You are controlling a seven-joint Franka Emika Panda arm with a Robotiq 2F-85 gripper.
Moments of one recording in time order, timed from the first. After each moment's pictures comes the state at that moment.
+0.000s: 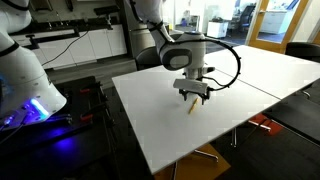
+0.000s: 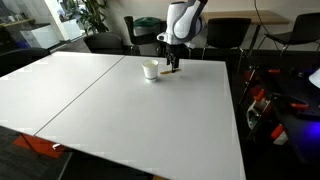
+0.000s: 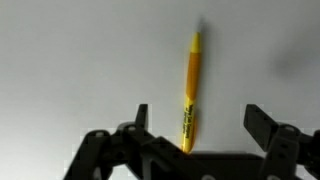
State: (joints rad) arm -0.36 0.87 0.04 -1.84 -0.02 2.85 -0.90
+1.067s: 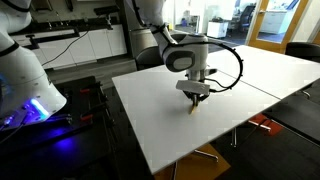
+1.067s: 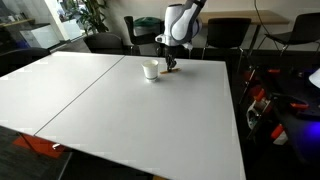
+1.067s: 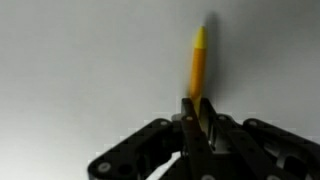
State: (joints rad) arm -0.36 0.92 0.04 -1.77 -0.03 2.82 -0.89
